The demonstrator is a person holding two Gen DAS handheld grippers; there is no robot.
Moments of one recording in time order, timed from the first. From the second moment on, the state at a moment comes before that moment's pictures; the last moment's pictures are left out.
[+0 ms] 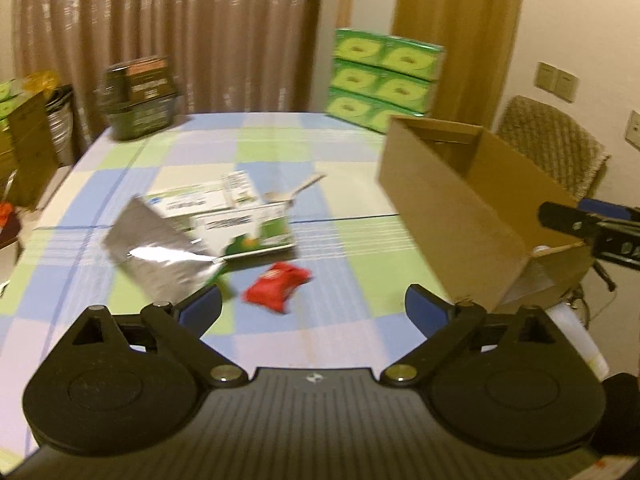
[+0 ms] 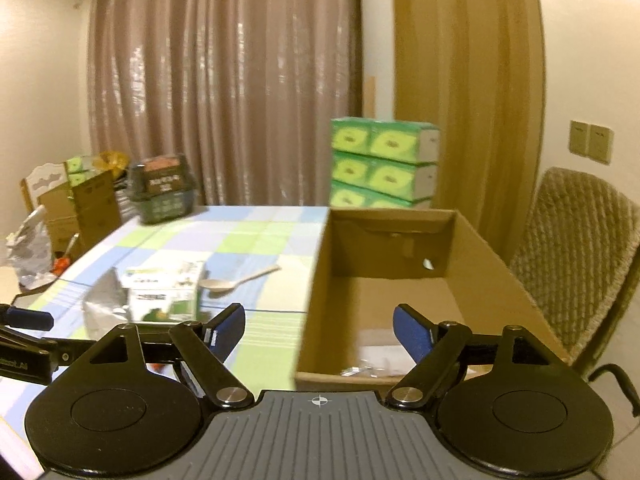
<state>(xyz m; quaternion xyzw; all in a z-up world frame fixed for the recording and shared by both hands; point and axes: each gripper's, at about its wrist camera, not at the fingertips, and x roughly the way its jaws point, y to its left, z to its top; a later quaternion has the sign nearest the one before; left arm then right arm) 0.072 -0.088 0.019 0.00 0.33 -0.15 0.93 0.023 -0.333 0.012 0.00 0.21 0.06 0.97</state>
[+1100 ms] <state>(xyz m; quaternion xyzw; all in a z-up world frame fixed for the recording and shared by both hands) 0.102 0.017 -0.011 -0.03 0.37 -0.05 0.93 0.080 -0.218 -0.049 -0.09 0.30 0.23 0.92</state>
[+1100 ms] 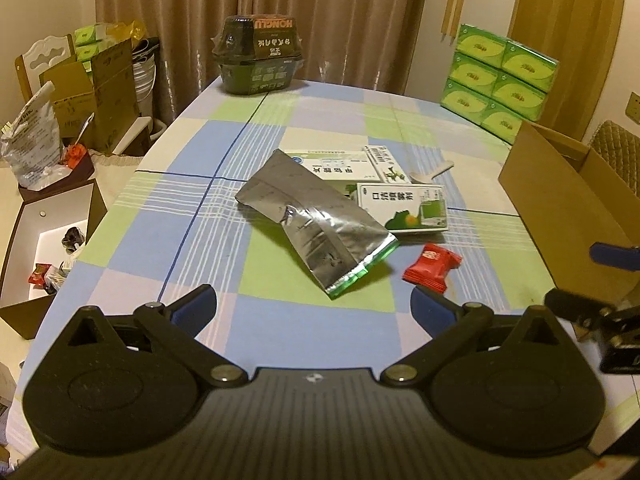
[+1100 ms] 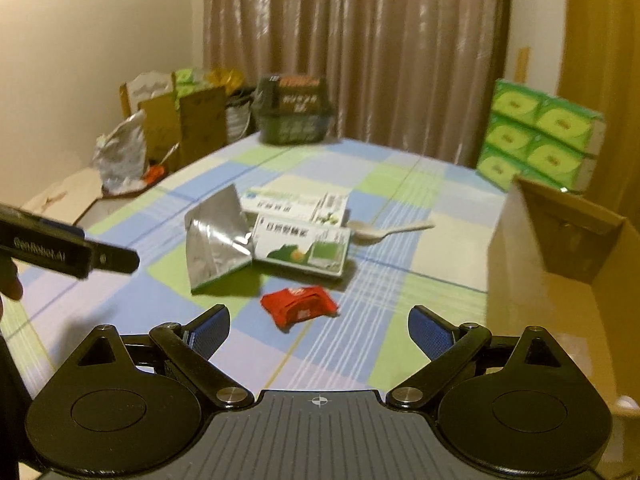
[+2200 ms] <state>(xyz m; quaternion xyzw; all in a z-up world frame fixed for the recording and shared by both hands) 0.221 -0.015 -0.068 -0.07 0.41 -0.05 0.91 0.167 -0.188 -0.122 -0.13 0.36 0.27 0.88</state>
